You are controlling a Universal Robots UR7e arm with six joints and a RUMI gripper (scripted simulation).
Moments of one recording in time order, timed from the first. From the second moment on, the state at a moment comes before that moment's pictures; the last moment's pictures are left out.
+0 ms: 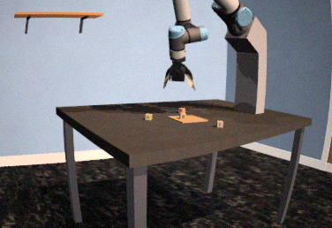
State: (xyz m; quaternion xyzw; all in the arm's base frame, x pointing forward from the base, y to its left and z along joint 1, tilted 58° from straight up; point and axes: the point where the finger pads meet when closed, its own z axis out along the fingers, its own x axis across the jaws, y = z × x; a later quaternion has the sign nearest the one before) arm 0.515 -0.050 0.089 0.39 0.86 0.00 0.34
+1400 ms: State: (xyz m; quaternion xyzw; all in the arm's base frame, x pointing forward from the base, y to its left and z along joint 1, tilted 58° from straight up) arm 0.493 -0.057 0.071 0.39 0.86 0.00 0.34
